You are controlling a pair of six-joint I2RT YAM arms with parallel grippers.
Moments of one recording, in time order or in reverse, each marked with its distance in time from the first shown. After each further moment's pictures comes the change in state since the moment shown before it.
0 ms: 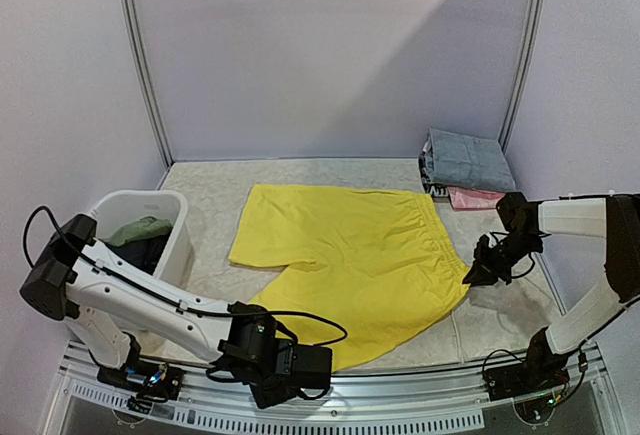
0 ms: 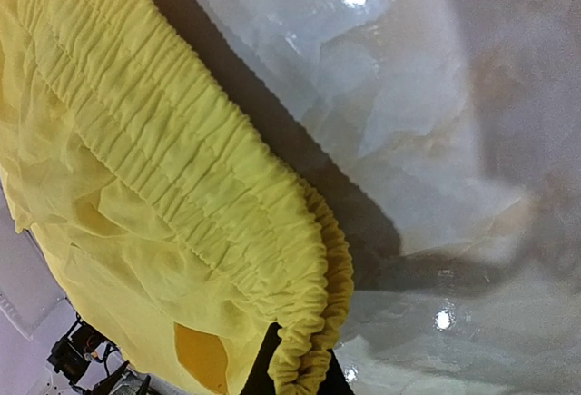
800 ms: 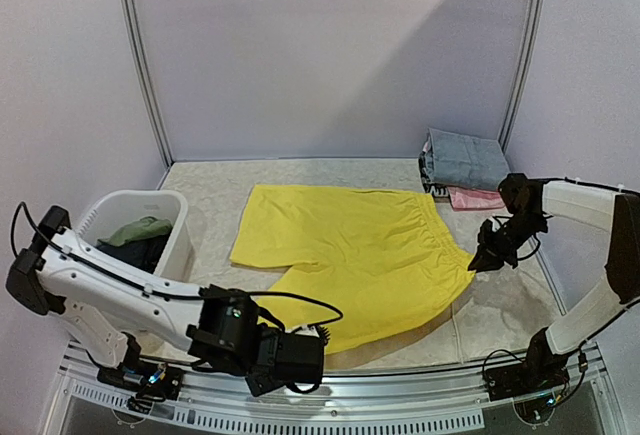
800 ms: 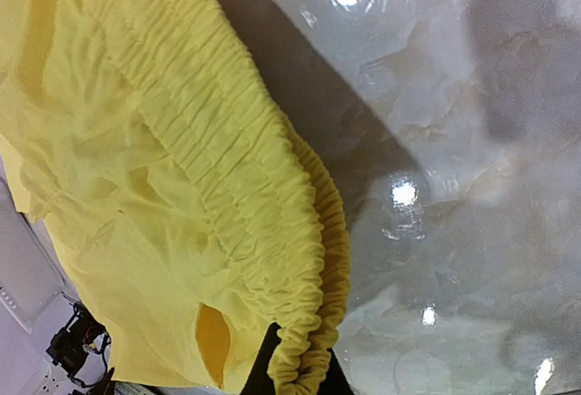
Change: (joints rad) left arm -0.013 -0.085 0.052 -0.093 -0.168 -0.037; right arm 0.001 -0.005 0.163 -0.198 0.038 -0.040
